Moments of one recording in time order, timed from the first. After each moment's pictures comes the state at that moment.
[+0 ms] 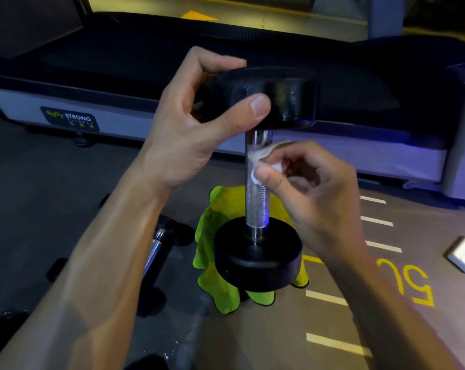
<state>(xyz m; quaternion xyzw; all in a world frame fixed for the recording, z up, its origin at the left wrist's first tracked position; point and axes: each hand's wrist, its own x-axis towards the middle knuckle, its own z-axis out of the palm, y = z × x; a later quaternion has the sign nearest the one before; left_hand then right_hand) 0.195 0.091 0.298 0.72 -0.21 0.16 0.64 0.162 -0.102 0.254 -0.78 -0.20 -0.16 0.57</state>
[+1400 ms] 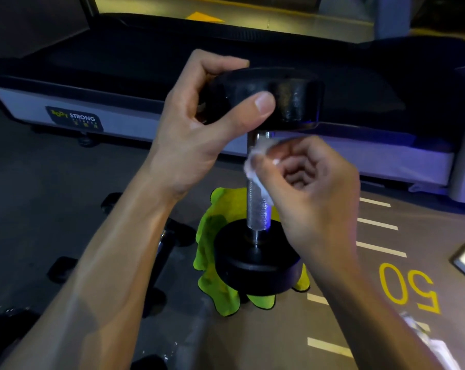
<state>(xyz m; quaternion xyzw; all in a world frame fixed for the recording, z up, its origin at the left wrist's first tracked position) 0.193 0.083 0.294 0.71 -0.20 0.18 0.65 0.153 -0.082 0.269 -0.77 -0.08 -0.18 0.61</state>
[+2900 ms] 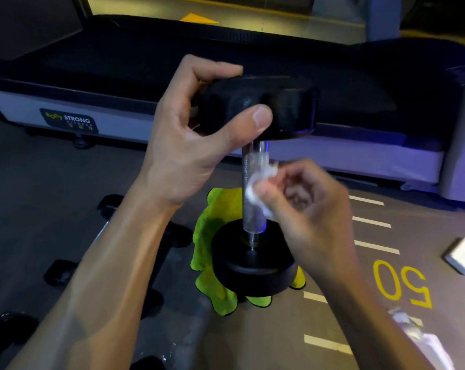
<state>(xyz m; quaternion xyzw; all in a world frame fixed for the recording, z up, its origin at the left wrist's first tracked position) 0.185 0.080 0.293 0.70 -0.20 0.22 0.65 0.143 -0.100 0.252 -0.77 -0.13 -0.10 0.62</state>
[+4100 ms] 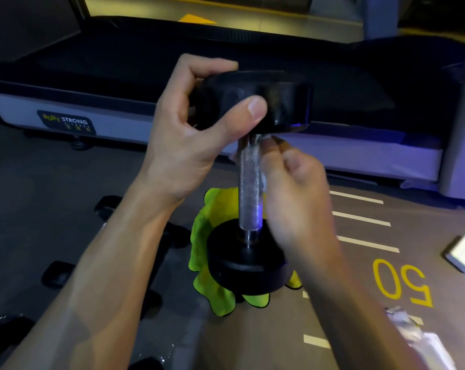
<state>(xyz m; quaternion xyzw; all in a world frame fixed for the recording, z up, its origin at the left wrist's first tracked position) 0.190 0.073 0.290 0.69 -0.19 0.20 0.67 0.157 -0.075 0.266 -0.76 -0.05 -0.09 0.64</state>
